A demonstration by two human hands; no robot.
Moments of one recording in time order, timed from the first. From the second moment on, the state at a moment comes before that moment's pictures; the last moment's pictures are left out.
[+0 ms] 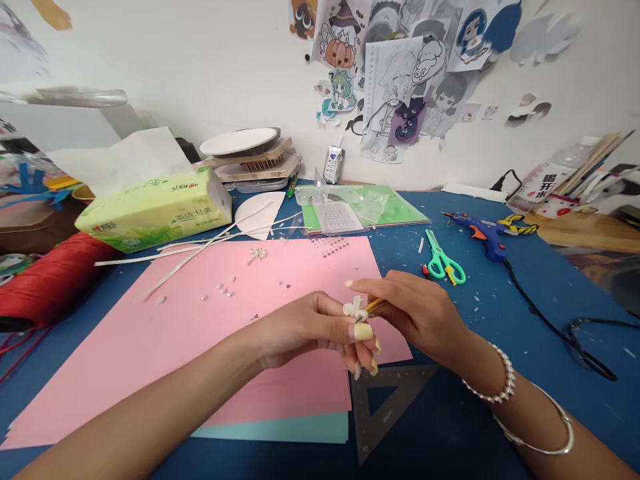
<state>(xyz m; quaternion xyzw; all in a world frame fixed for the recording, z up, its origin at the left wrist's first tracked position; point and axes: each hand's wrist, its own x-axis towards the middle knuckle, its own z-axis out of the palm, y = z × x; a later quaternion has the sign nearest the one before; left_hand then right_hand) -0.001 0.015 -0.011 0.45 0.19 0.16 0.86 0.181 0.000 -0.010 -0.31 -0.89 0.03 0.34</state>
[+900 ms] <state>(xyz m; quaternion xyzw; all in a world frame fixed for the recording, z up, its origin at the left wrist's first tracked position) -0.001 0.014 -0.011 0.44 0.17 0.11 0.87 0.181 -0.004 -0.013 -0.27 -0.90 0.01 0.35</state>
